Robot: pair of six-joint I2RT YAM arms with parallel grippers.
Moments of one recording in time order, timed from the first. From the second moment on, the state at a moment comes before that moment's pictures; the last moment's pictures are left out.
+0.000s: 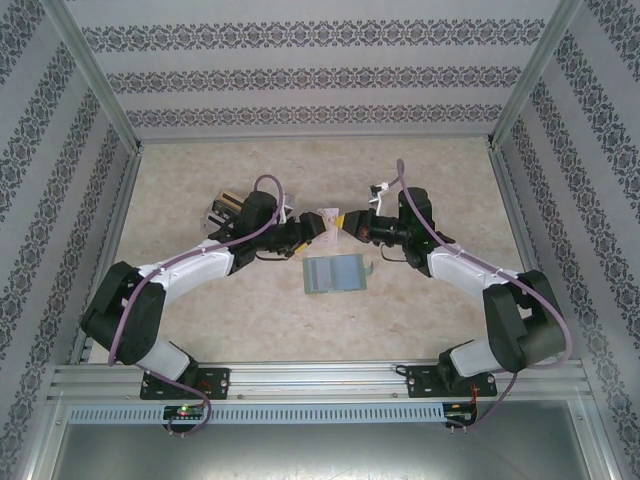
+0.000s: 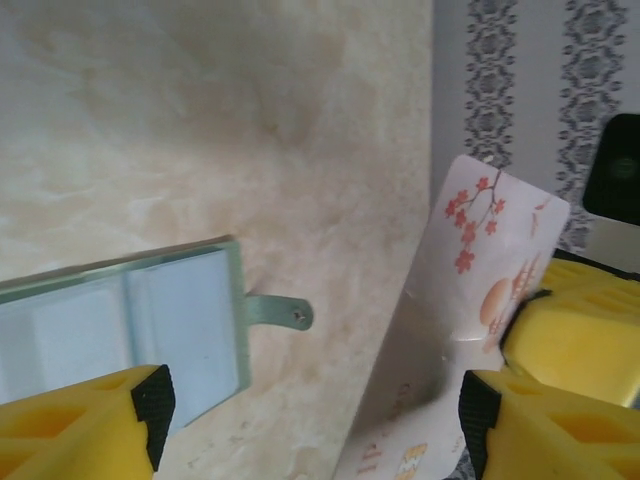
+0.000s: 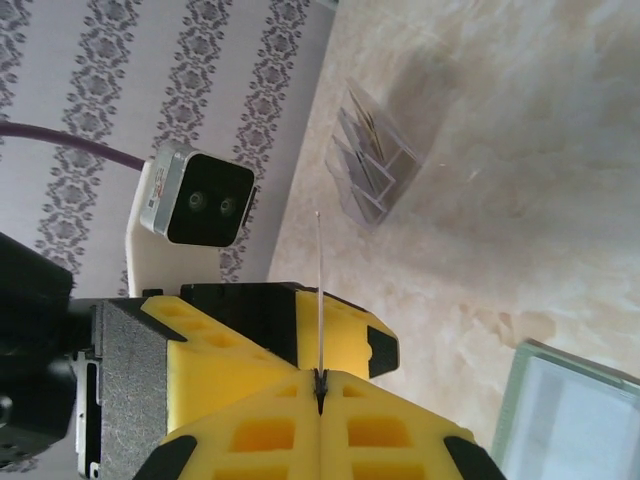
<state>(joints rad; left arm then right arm) -0.51 1.53 0.89 0.09 0.51 -1.04 0.34 1.45 0.73 0.34 -0.82 0.91</state>
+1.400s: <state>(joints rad) -0.50 1.29 1.09 -0.75 -0.13 -0.87 0.42 1.50 0.76 -0.03 -0.56 0.61</state>
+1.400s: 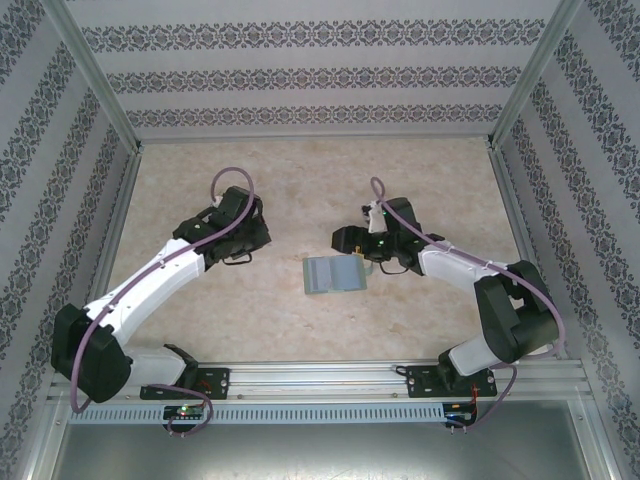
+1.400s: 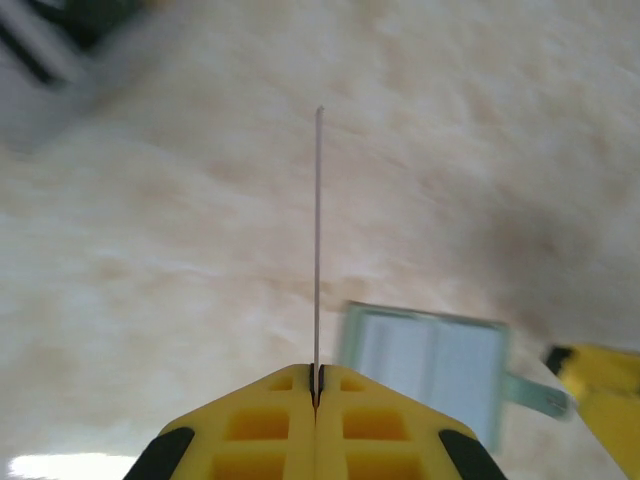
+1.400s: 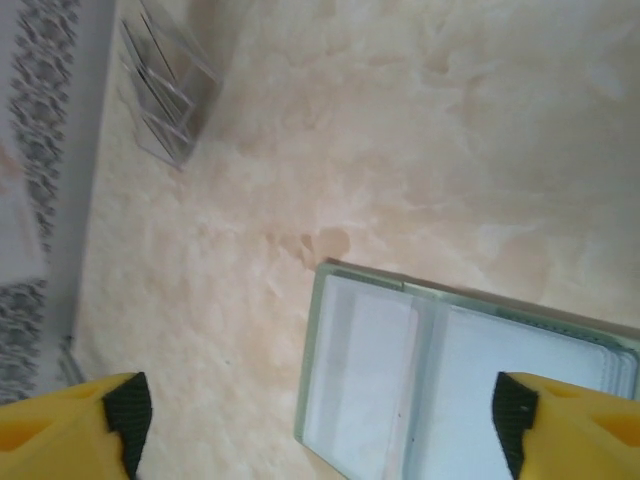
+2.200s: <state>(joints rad) -0.32 1.67 1.37 -0.99 -0.44 -1.06 0.62 1.45 0.81 -0.21 -0.09 0.39</state>
